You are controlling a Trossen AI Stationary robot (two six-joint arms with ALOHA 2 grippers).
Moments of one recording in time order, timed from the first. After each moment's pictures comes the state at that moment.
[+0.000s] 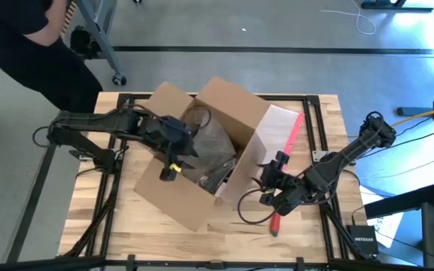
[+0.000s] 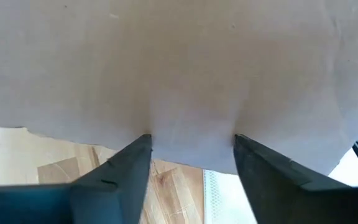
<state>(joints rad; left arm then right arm) -0.12 1.44 1.65 -0.96 0.07 0.03 0.61 1.39 1.10 -0.86 0.80 0.70</state>
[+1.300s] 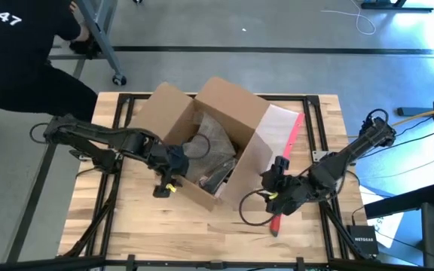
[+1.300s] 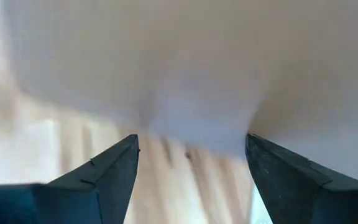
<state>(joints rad) -0.24 1.41 1.33 -0.95 0.05 -0.13 0.63 1.40 1.30 -1.00 0.51 0.72</state>
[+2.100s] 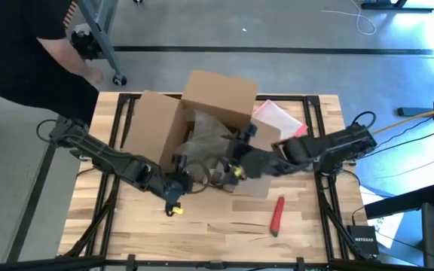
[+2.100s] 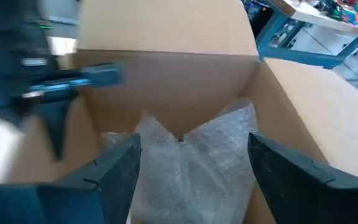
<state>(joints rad) -0.47 1.53 1.32 -0.76 -0.50 -0.12 0.32 1.67 1.79 -0.75 0.70 0.10</state>
